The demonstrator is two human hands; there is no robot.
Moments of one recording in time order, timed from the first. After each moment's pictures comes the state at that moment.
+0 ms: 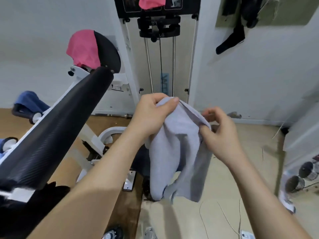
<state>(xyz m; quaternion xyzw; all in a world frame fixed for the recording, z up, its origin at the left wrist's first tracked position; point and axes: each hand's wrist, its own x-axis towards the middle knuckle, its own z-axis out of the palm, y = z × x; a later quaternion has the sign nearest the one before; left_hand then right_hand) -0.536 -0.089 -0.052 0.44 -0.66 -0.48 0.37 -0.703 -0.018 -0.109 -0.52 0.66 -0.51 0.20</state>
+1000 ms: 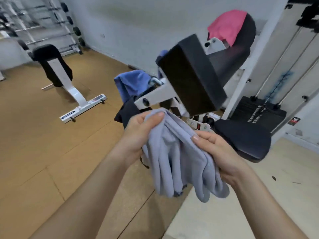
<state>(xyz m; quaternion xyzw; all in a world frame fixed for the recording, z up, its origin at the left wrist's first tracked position) -0.066 0.207 -0.094 0.54 -0.38 -0.51 0.55 -0.275 0.172 -0.119 -0.48 0.32 -0.29 0.77</state>
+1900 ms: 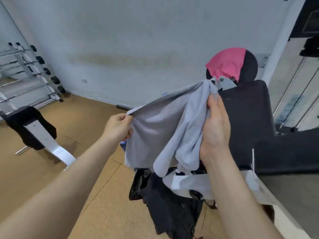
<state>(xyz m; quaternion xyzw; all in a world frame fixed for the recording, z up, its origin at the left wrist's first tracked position) 0.249 -0.125 -0.051 0.69 -0.48 -0.31 0.45 0.022 -0.077 -0.012 -0.35 0.34 -0.71 0.50</state>
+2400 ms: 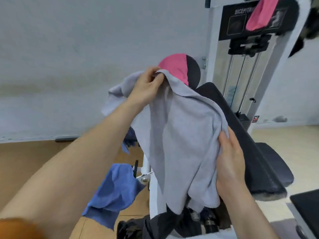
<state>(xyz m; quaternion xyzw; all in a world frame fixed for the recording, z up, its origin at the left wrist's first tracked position) 0.088 -0.403 0.024 0.37 -0.75 -0.38 0.40 -0.011 -0.171 -0.056 -0.22 0.57 -0.74 0.29</state>
